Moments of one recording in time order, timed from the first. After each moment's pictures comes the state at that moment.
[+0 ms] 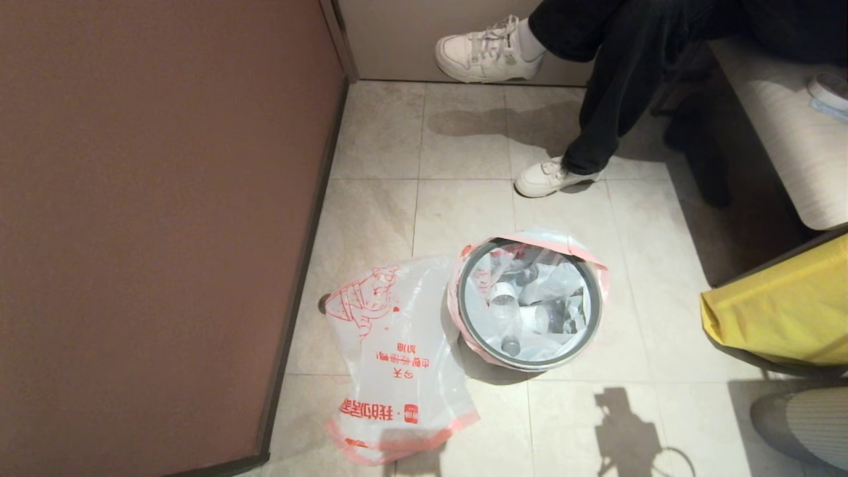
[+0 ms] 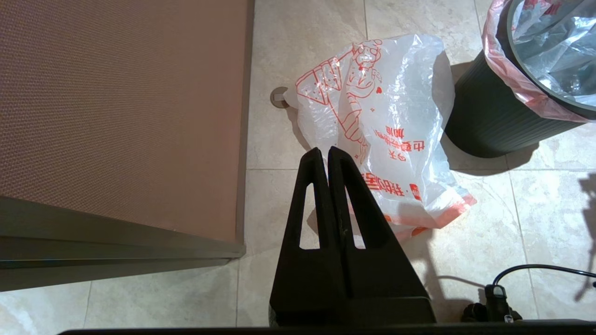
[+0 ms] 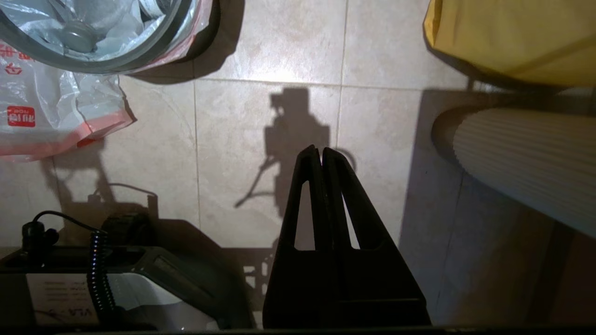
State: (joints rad) left arm 0.00 0.00 0.00 0.00 0.00 0.01; right arm -0.01 0.89 -0.65 0.25 -0.03 -0.05
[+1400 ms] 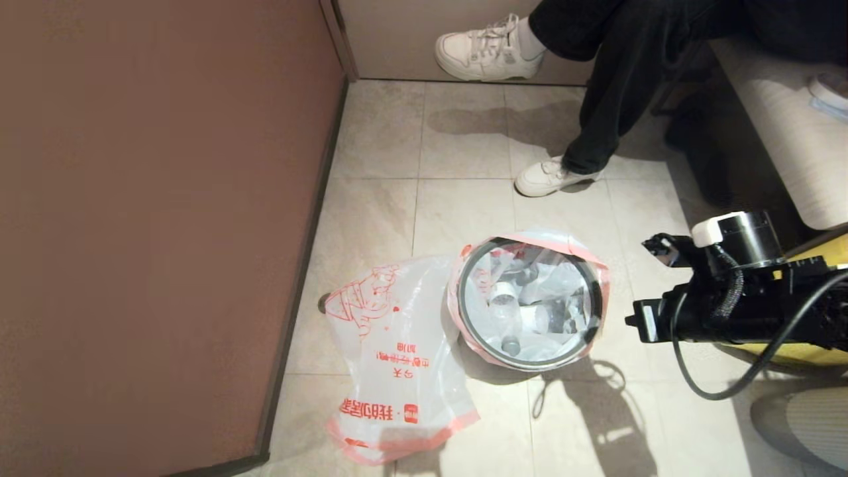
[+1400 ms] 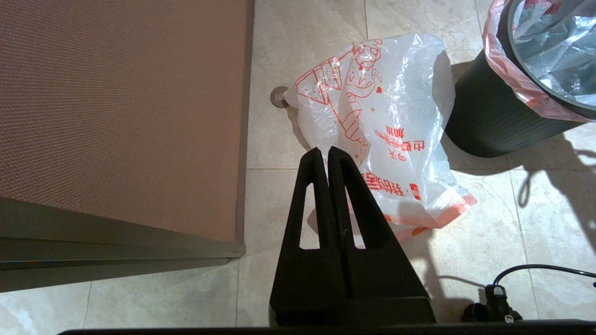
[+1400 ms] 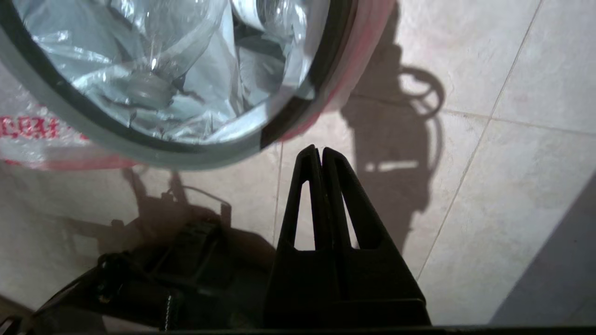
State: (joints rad) left arm 0.00 0.00 0.00 0.00 0.00 0.01; right arm 0.23 1.75 -0.97 -0.05 0.03 0.12
